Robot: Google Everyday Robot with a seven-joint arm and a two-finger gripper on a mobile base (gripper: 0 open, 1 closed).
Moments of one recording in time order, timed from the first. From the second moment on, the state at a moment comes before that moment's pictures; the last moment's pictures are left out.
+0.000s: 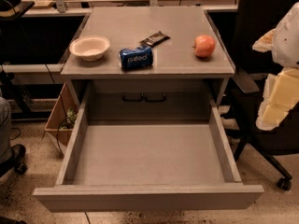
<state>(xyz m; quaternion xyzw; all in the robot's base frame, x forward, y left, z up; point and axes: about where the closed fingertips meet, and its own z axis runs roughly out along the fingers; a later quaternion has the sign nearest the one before) 0.438 -0.217 0.977 -0.60 0.78 -0.03 0.16</state>
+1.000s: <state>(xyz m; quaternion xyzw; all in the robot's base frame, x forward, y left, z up) 0.512 -0.169 0.975 -0.62 0.76 -0.01 0.21</state>
